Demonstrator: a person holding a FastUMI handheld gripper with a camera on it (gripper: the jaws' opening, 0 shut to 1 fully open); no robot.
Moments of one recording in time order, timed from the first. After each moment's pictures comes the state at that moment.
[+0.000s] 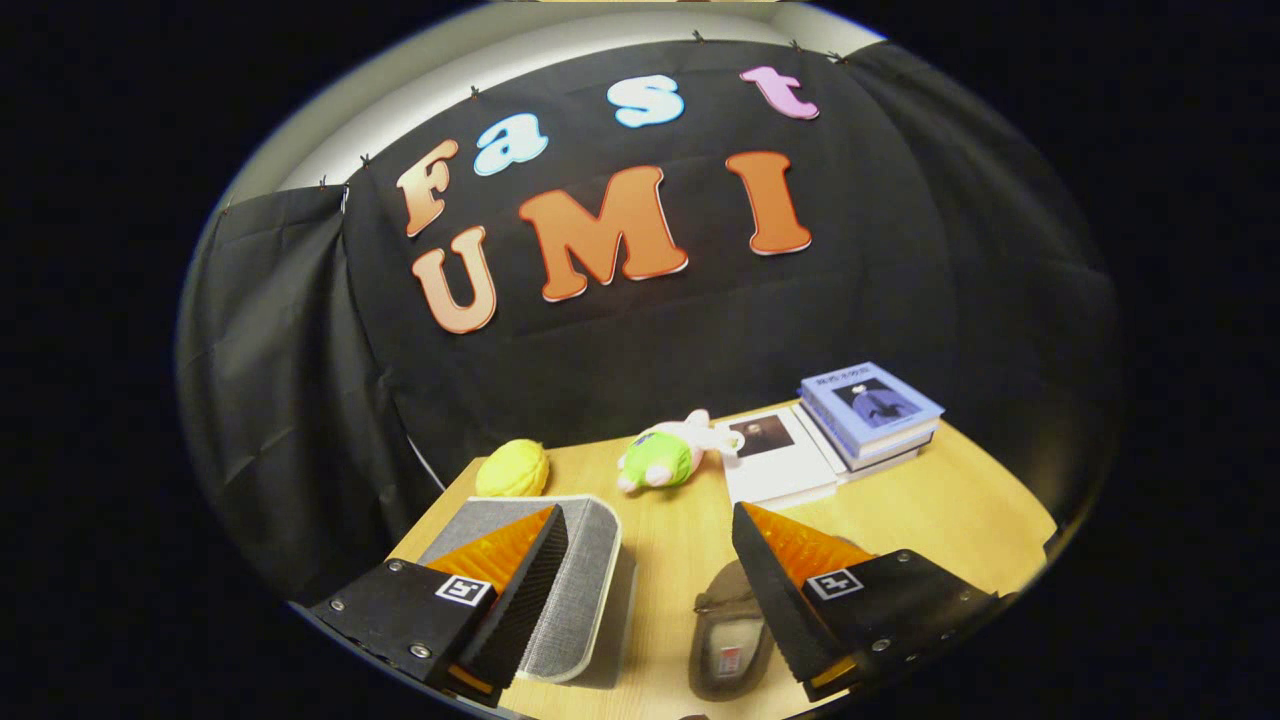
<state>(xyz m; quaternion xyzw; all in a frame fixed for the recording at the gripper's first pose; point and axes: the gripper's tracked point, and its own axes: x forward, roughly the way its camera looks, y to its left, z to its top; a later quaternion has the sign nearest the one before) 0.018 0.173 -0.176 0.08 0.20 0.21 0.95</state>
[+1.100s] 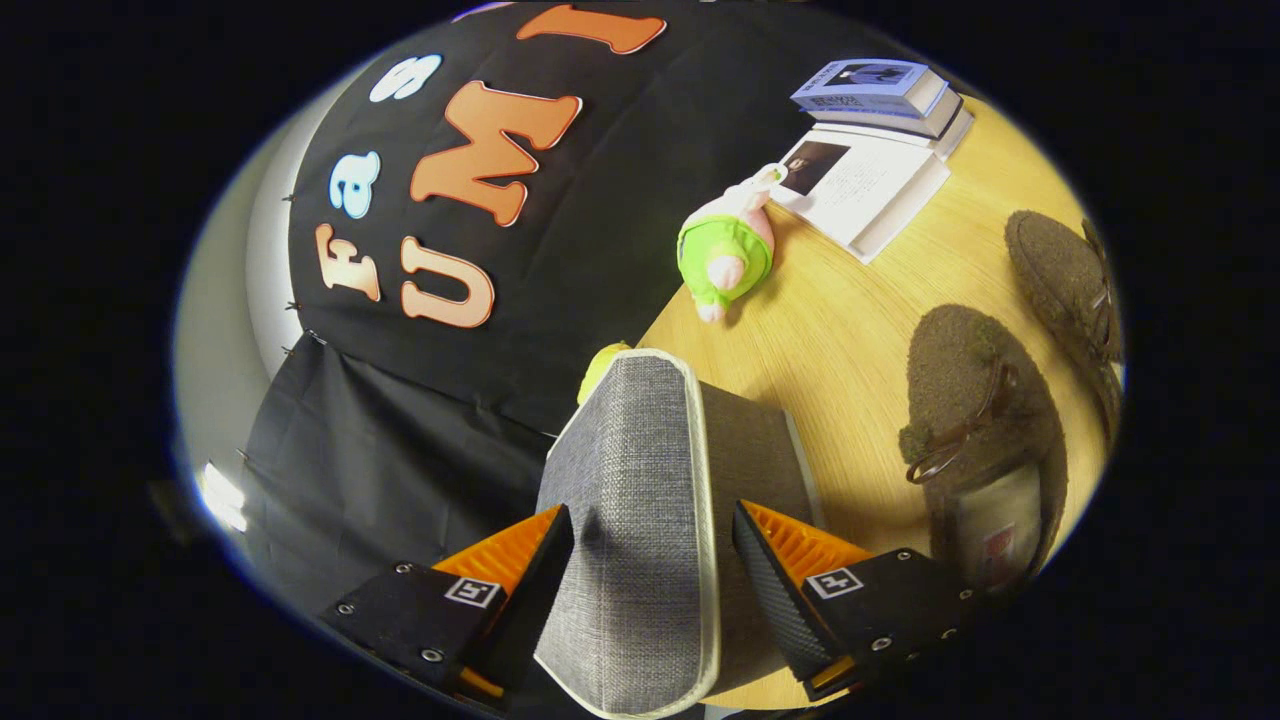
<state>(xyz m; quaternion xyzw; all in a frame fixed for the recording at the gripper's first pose) 0.008 0.268 -0.283 0.39 0.40 0.30 0.77</state>
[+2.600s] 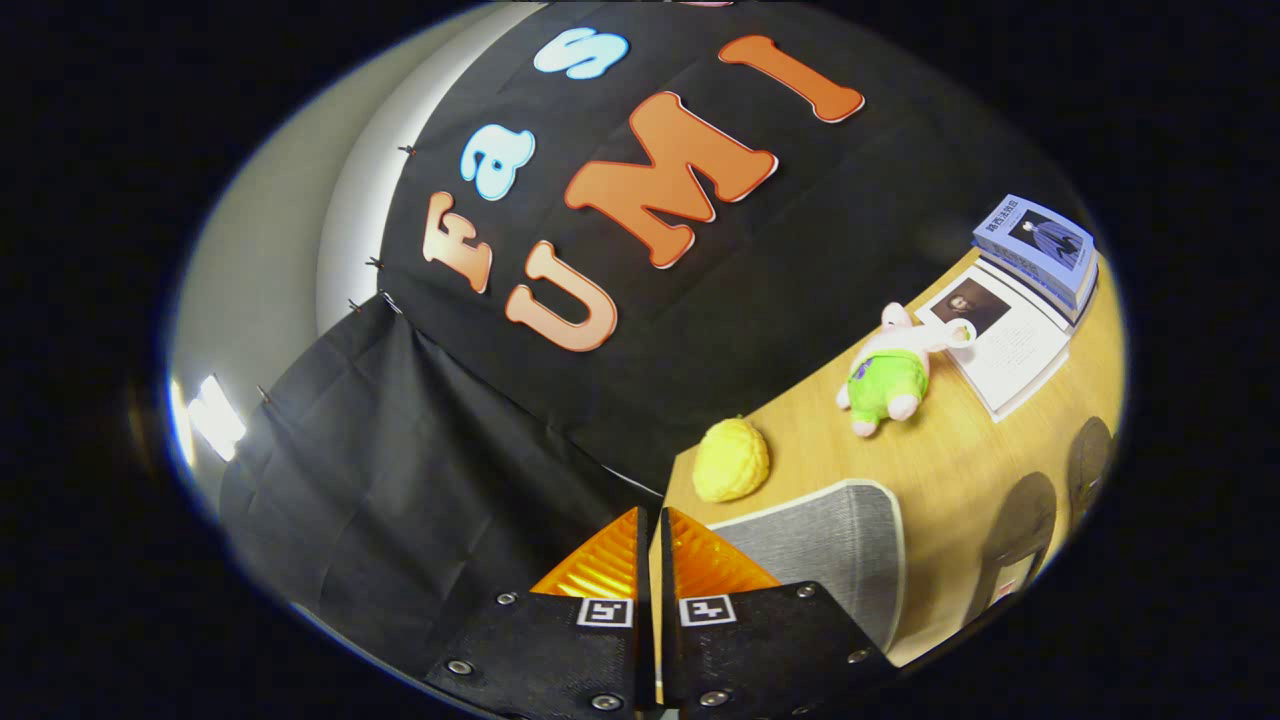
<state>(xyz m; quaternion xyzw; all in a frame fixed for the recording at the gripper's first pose) 0.027 0.319 -0.128 0.31 0.30 0.35 0.83</state>
